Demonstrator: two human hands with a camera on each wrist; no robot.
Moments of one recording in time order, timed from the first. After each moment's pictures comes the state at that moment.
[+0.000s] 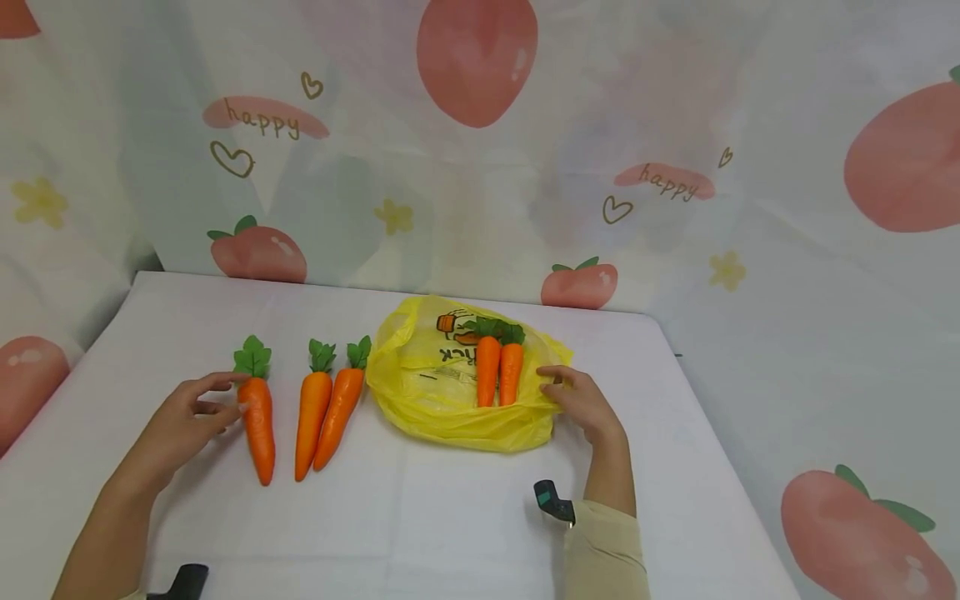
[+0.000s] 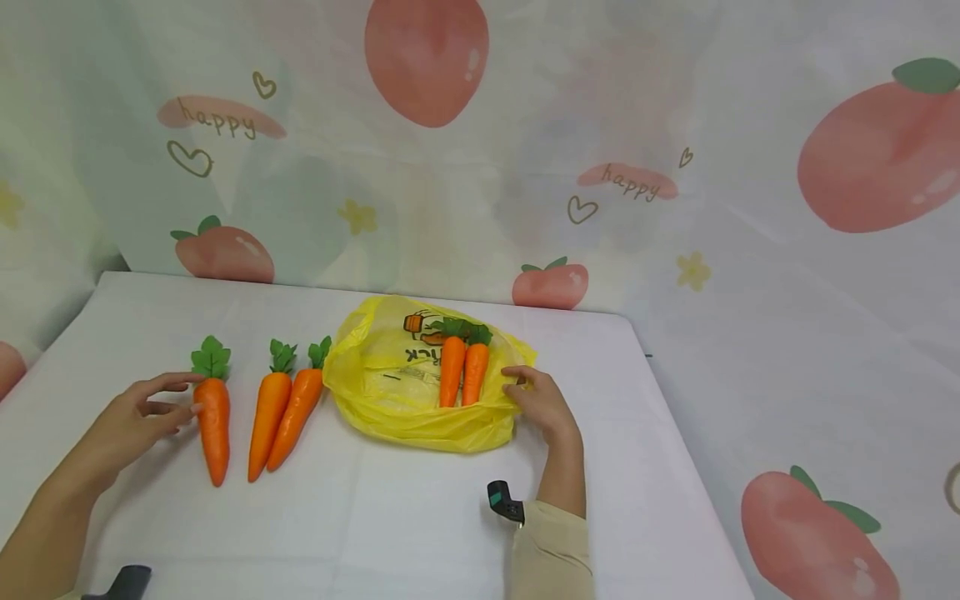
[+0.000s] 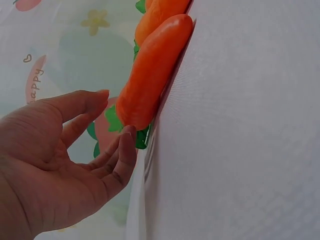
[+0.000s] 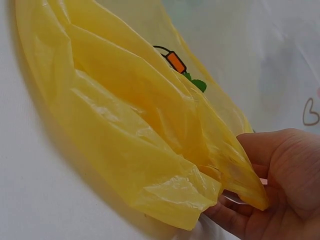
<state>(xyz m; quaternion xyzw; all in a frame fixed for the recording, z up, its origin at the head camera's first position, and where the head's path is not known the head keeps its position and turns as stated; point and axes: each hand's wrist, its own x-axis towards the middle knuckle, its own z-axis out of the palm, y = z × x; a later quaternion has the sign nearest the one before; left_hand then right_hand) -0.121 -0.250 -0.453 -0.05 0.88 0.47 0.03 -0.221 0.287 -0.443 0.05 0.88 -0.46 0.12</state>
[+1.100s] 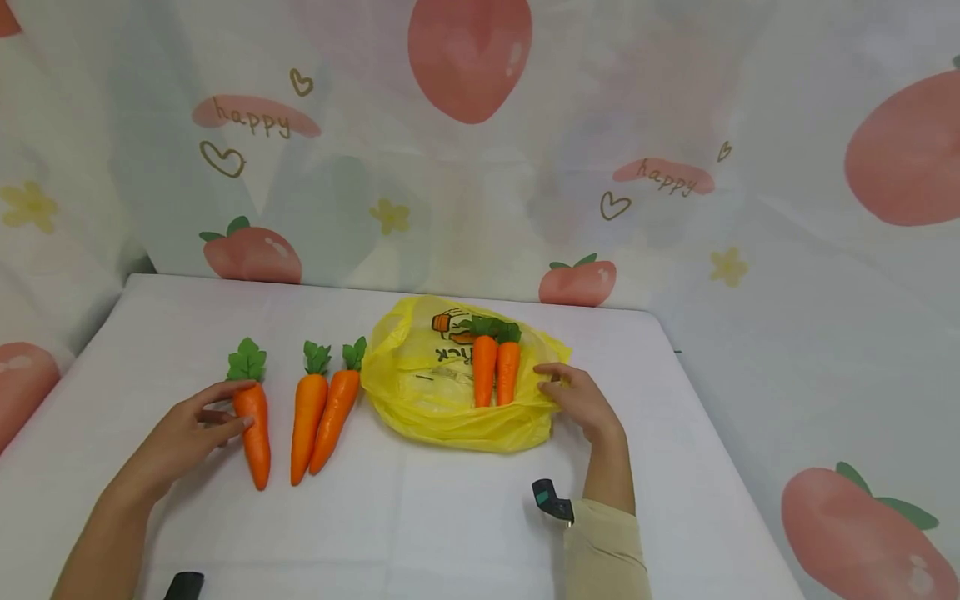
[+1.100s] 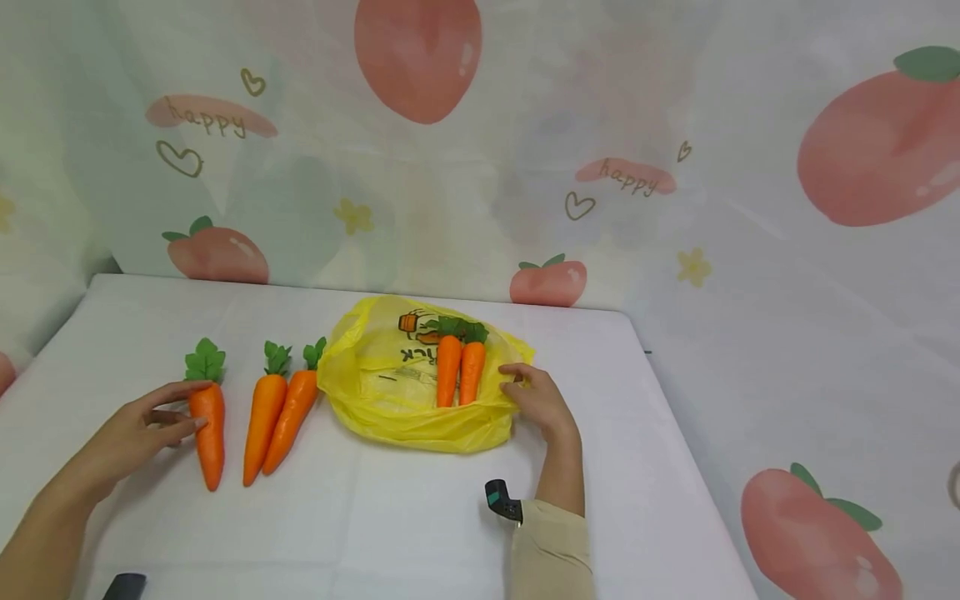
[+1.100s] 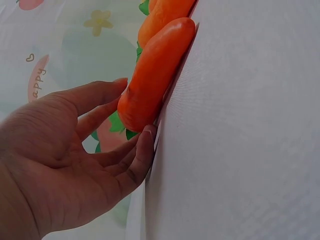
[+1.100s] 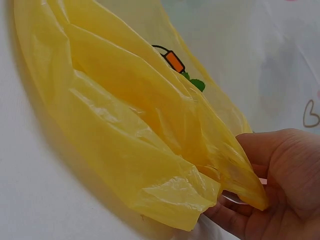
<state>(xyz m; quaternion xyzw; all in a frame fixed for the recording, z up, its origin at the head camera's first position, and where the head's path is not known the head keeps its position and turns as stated) -0.124 -0.249 -0.456 -0.03 0.88 0.47 0.09 -0.222 0.287 -0.440 0.04 0.88 -0.45 0.12</state>
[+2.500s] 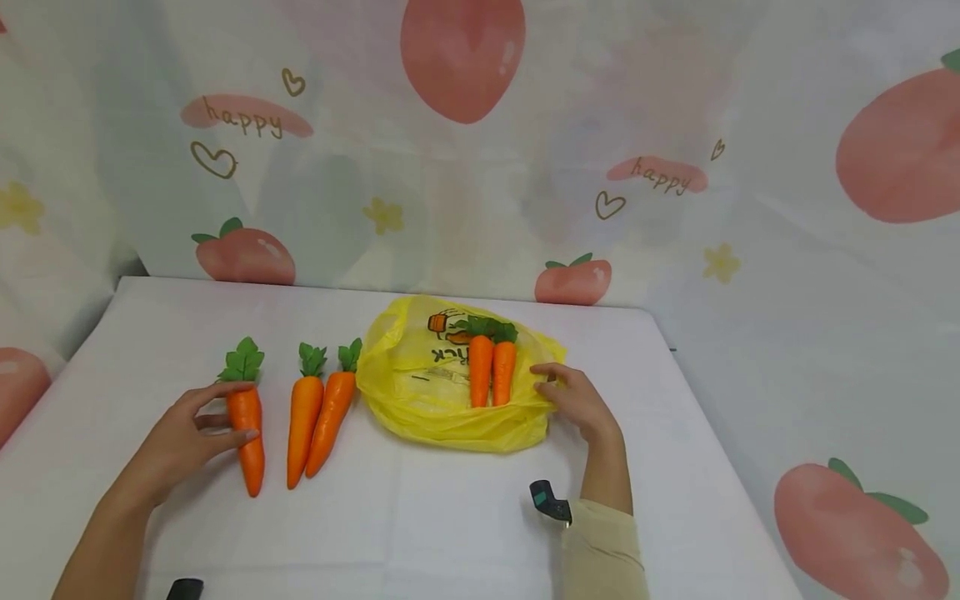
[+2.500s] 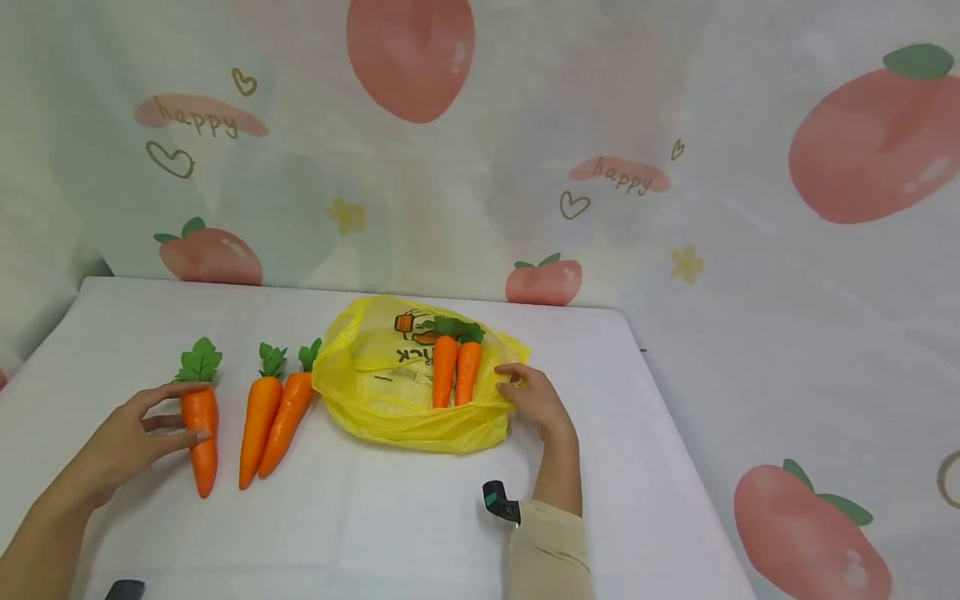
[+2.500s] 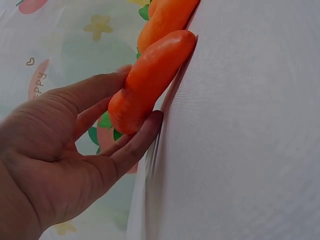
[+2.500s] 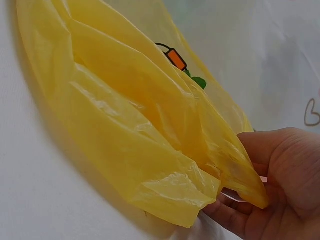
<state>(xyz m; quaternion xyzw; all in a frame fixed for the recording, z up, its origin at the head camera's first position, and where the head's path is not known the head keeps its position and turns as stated) -0.124 -0.241 -0.454 -0.04 0.88 0.46 0.08 -0.221 0.287 -0.441 0.03 0.89 -0.45 0.12</state>
